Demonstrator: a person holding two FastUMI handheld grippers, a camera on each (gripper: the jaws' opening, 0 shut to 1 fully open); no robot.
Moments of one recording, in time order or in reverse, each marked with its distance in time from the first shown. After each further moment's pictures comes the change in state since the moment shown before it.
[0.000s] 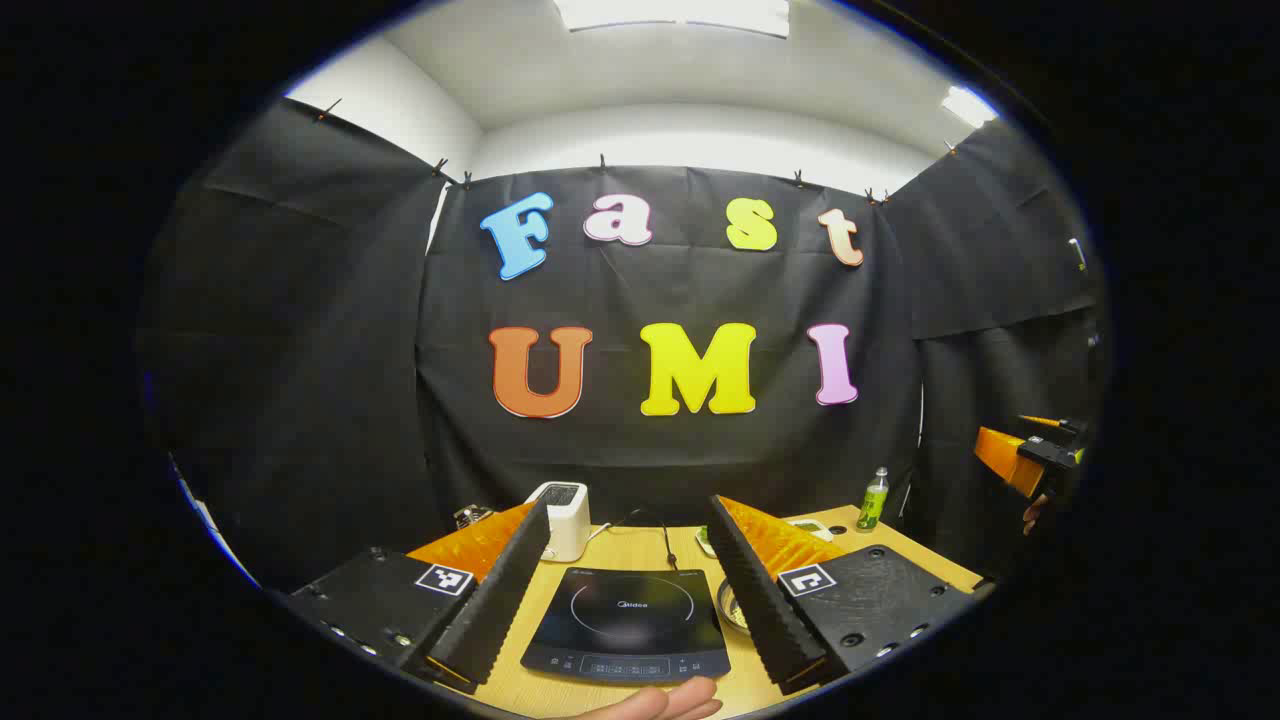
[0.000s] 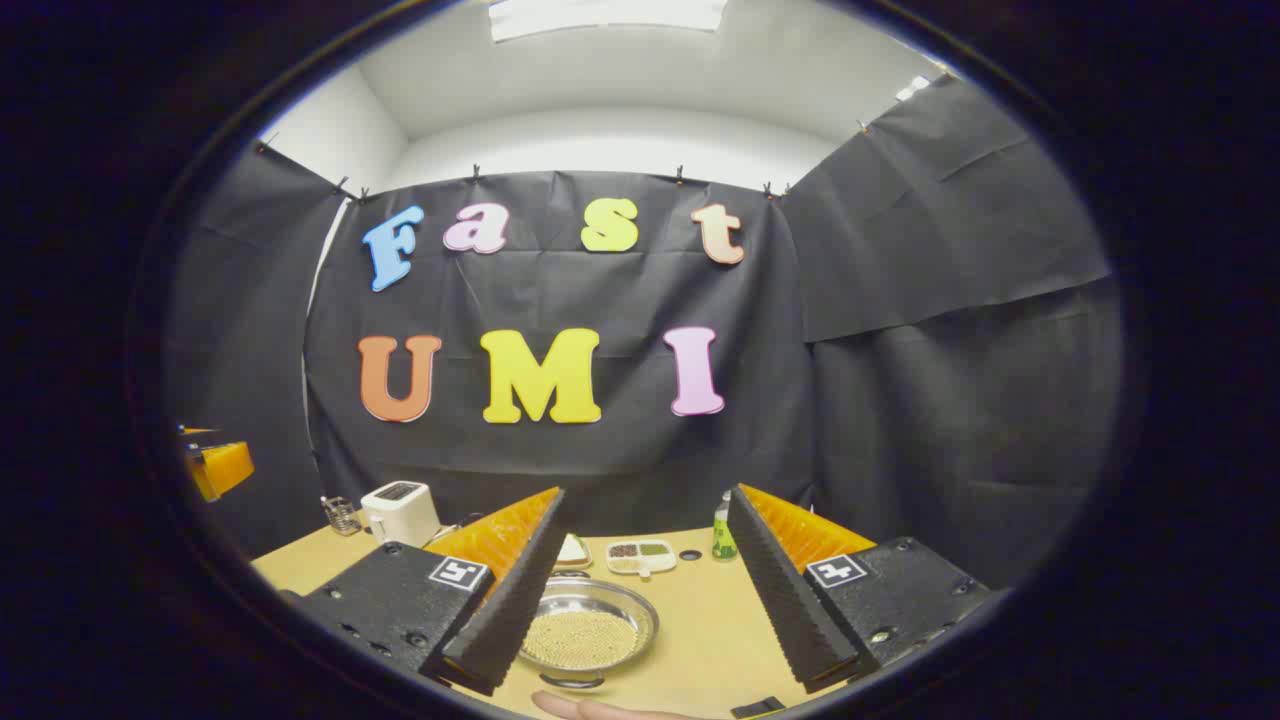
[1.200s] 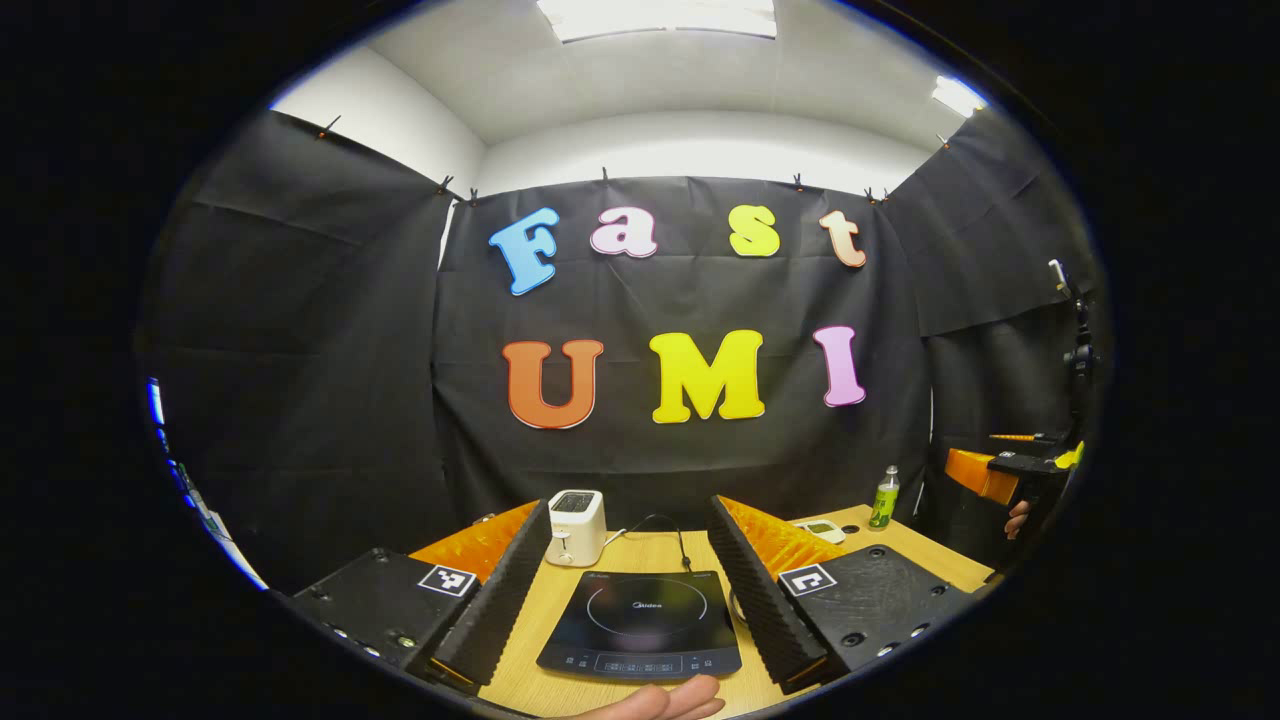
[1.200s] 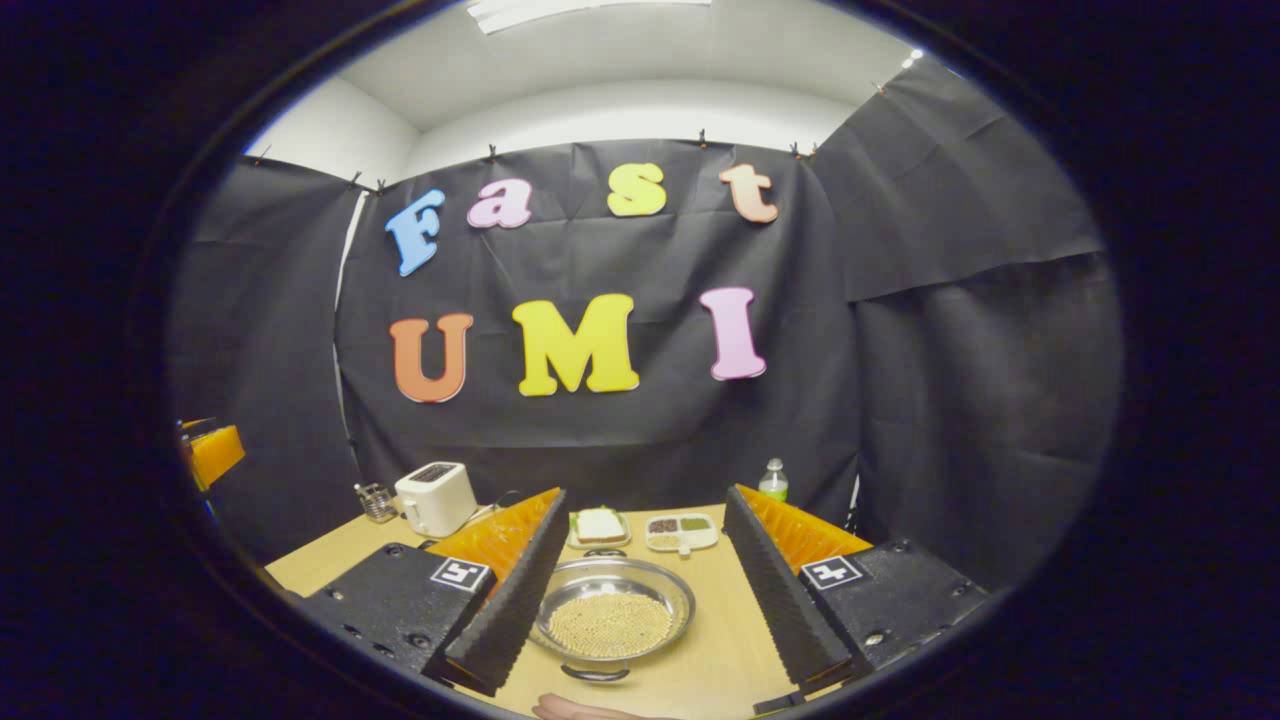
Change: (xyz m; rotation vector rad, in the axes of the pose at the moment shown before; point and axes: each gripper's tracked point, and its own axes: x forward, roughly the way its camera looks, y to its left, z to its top) left arm -0.026 0.010 0.004 0.030 -0.023 0.053; right arm 0.030 0.022 -0.044 0.041 0.138 0.150
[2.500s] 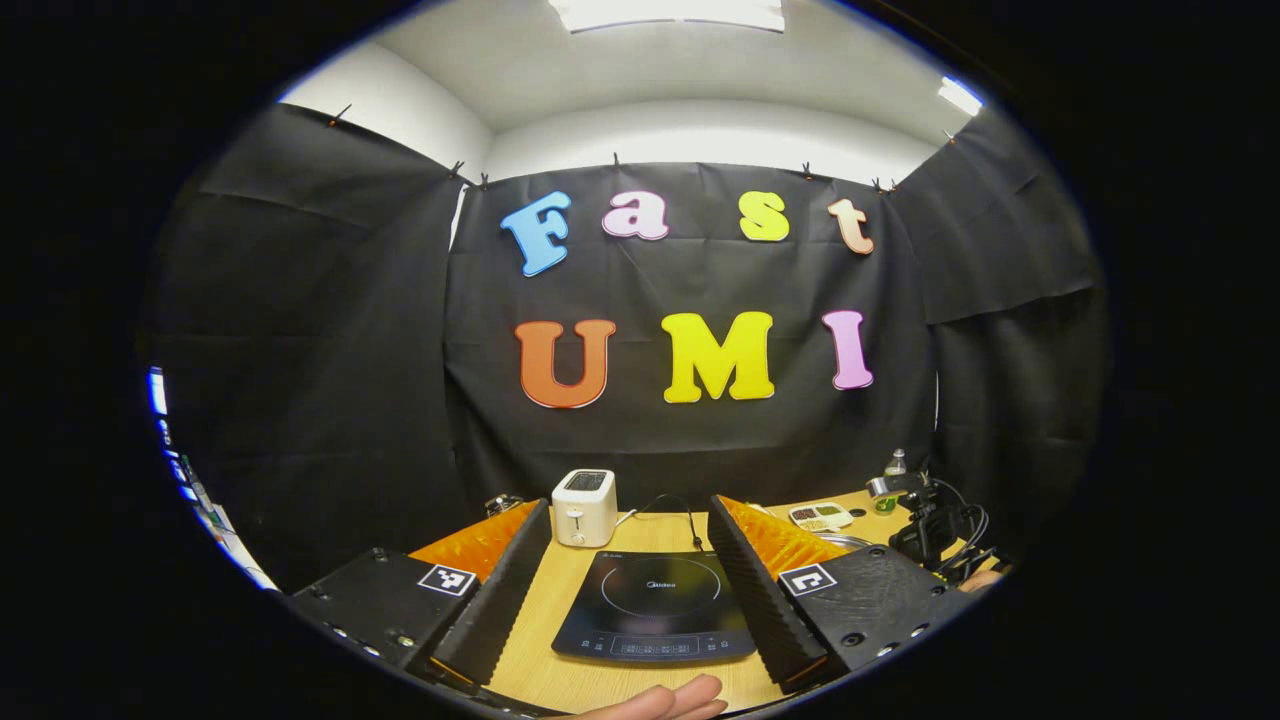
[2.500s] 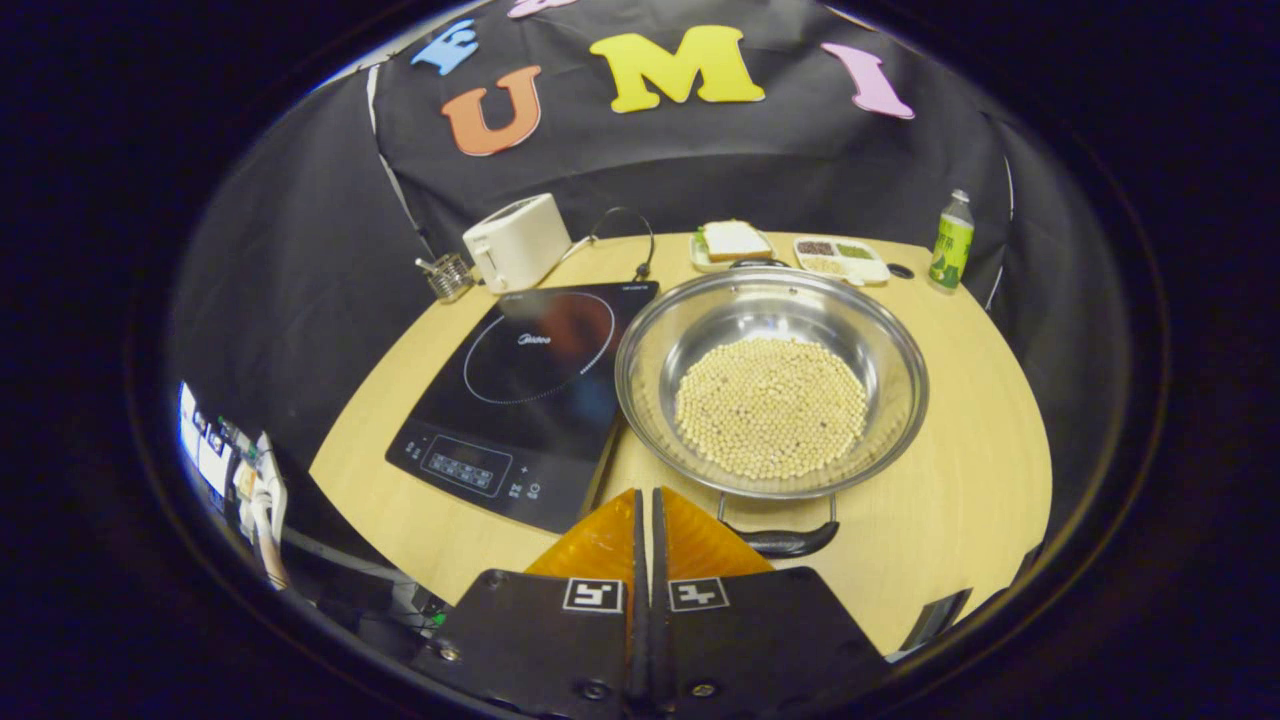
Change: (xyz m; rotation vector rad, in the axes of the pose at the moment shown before) left arm -0.014 0.015 -0.024 0.004 0.041 0.004; right arm 0.031 0.116 -0.270 -0.002 0.795 0.254
